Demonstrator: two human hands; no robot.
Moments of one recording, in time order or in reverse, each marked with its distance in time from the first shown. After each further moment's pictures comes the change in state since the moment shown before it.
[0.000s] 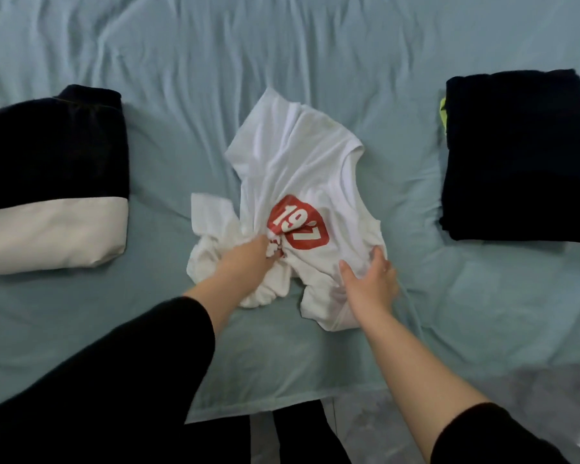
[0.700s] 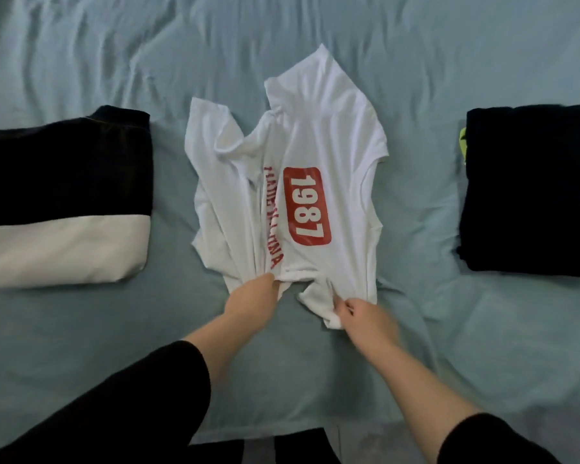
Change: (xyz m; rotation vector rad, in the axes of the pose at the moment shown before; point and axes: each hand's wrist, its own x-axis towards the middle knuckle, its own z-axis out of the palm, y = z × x) left_hand -0.030 -0.012 0.003 -0.073 -0.074 -0.119; right_hand -0.012 -0.004 0.007 -0.498 -0.340 -0.225
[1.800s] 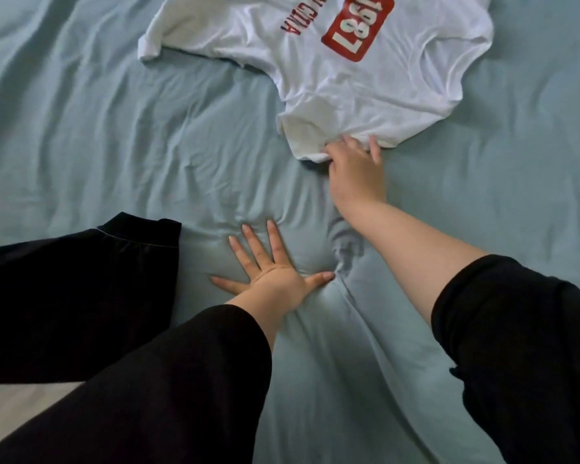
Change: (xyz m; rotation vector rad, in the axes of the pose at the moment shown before) left_hand 0.236 0.009 -0.180 -0.159 0.128 -0.431; right_hand 0.321 -0.324 -0.196 -0.068 0.604 -0.689
